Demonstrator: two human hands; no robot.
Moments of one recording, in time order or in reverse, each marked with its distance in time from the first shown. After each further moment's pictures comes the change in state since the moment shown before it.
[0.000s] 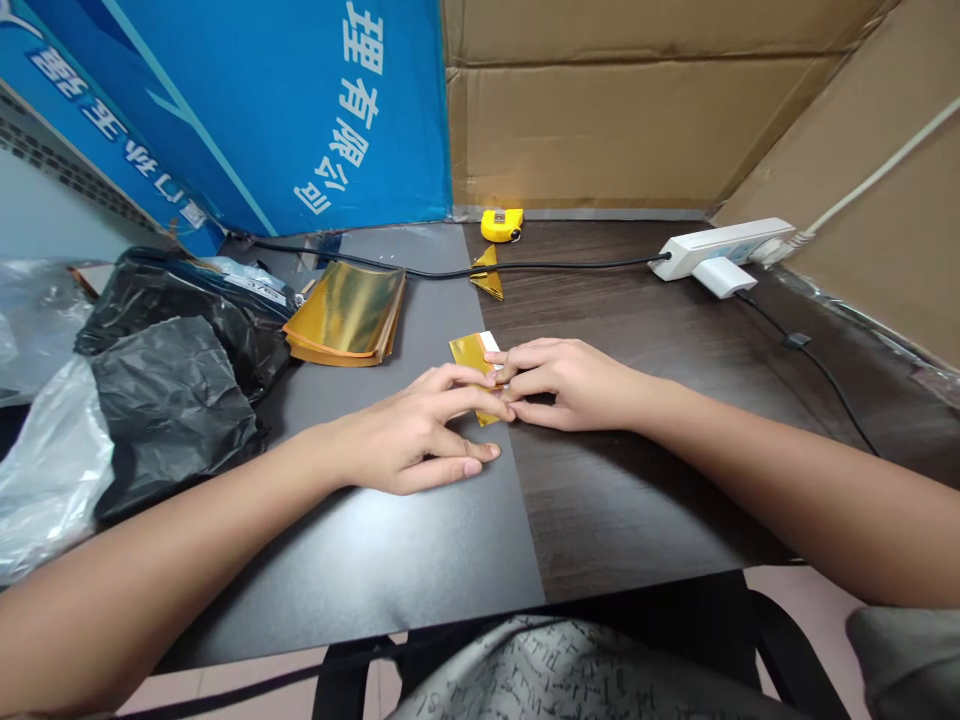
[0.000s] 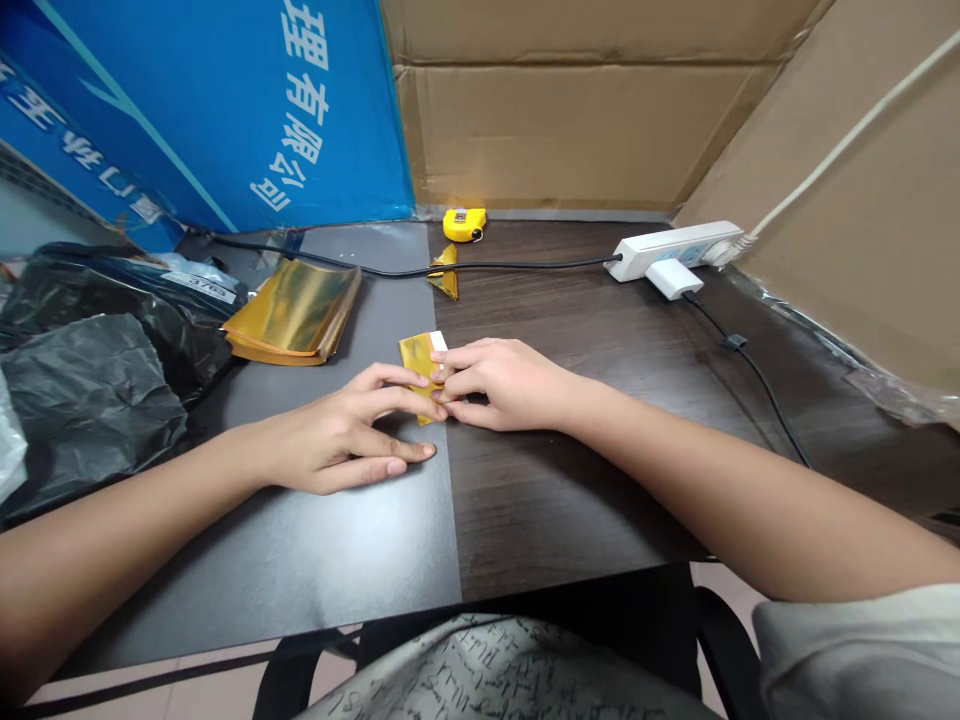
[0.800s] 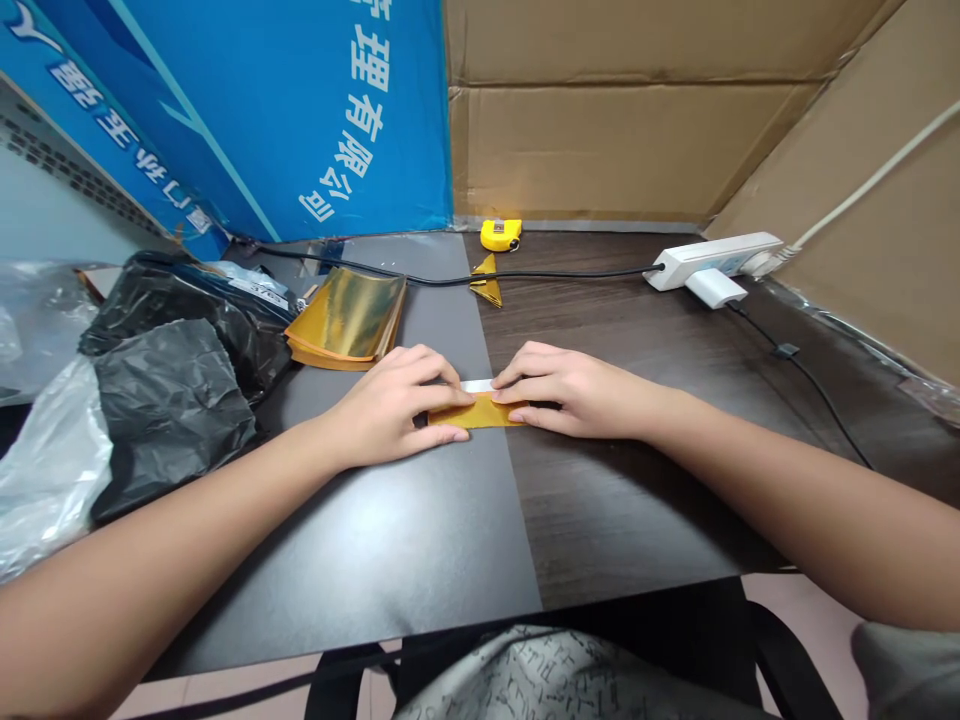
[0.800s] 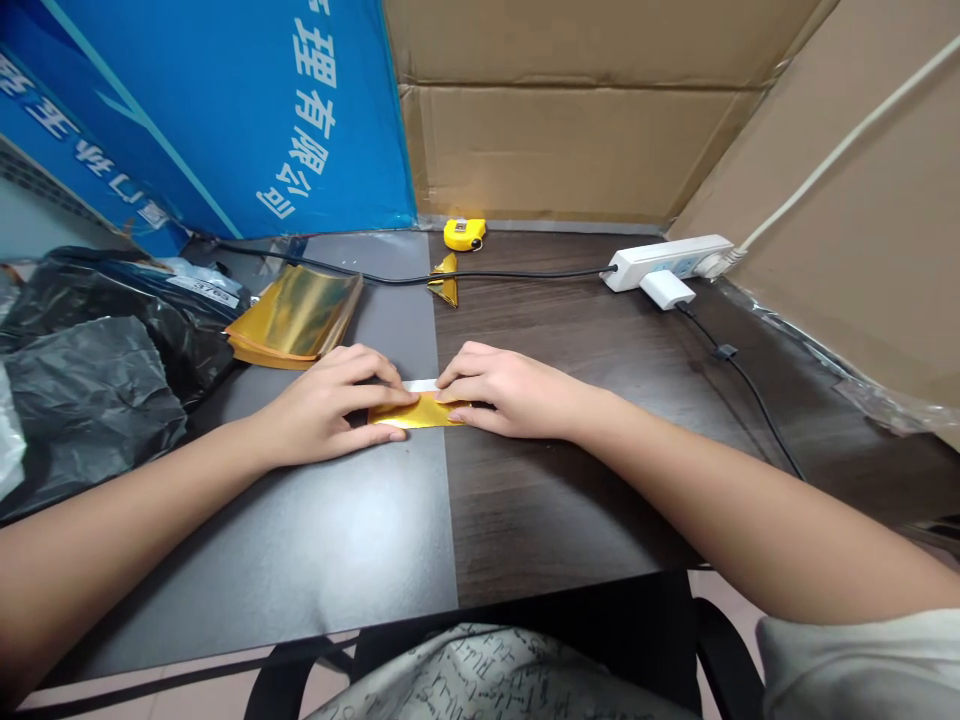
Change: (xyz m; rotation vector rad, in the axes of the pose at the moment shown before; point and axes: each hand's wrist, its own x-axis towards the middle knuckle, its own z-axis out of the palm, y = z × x) left_hand -0.013 -0.016 0.005 0.187 0.100 -0.300; right_hand -0.004 -0.002 -0.004 0.038 0.048 -0.099
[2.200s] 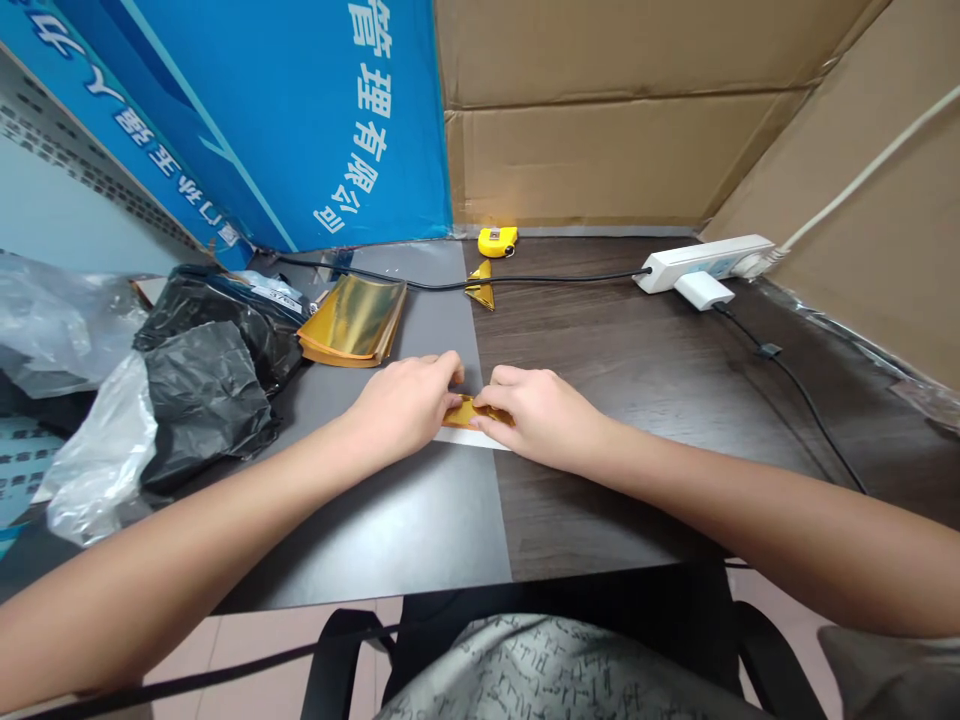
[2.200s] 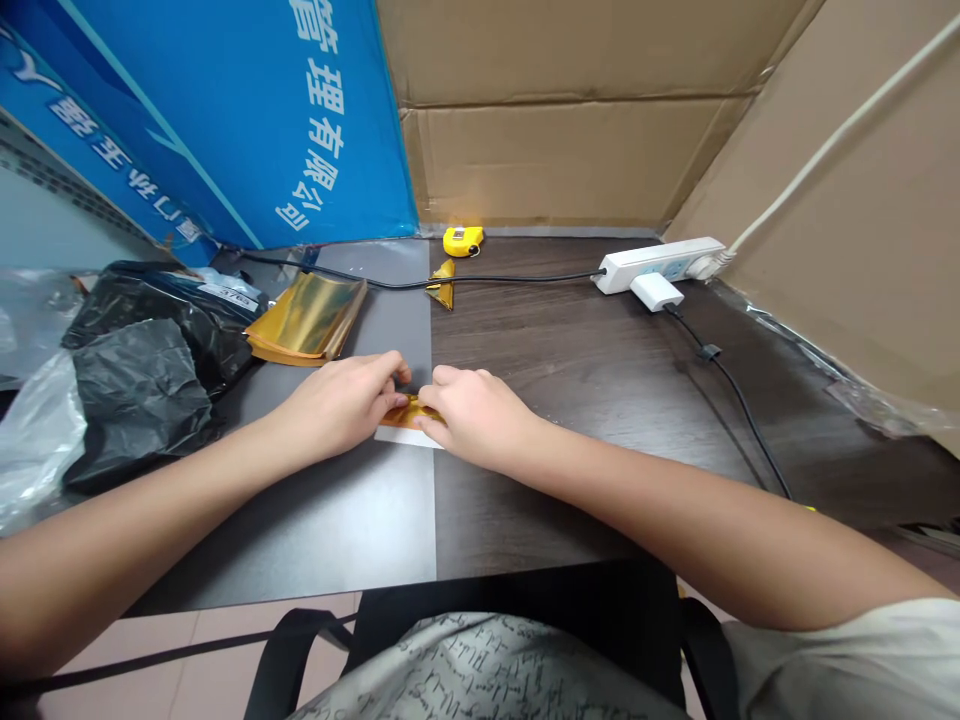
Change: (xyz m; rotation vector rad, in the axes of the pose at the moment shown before) left_hand 0.042 0.052 -0.010 0.237 -0.299 -0.589; right_hand 0.016 -0.044 0.017 -0.137 -0.084 0.510
